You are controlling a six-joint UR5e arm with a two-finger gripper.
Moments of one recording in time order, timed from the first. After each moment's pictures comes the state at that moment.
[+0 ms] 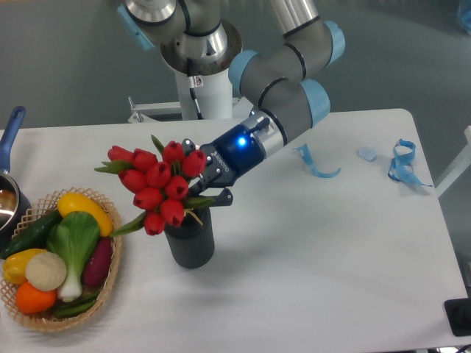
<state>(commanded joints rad) 2.63 -1.88 -2.02 -0.76 0.07 1.34</state>
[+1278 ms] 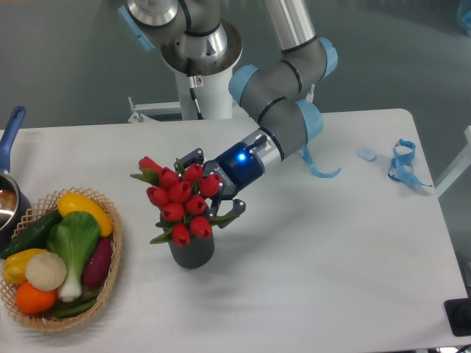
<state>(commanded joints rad) 2.66 -1.90 -2.05 -0.75 0.16 1.49</state>
